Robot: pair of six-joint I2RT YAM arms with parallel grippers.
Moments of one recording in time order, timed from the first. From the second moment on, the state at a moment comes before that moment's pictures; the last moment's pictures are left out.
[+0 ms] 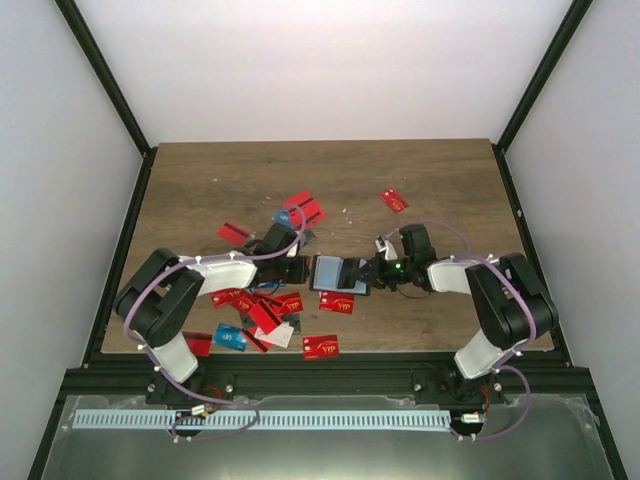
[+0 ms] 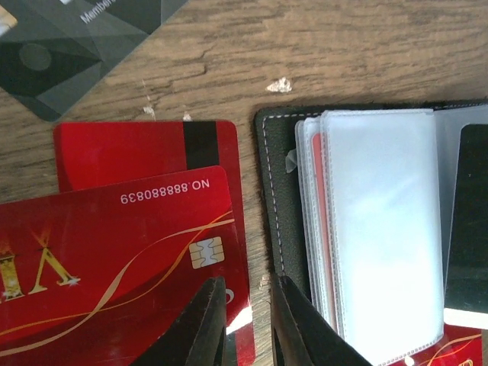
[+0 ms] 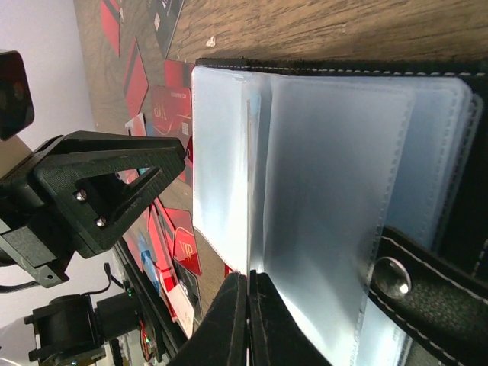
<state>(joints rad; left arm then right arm) -0.64 1.70 0.82 -0.09 0.18 -0.54 0.32 1.60 0.58 0.13 -0.81 0.72</state>
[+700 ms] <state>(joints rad) -0.64 1.71 0.82 -0.09 0.22 -0.54 0.32 1.68 0.60 0.21 -0.87 0.76</state>
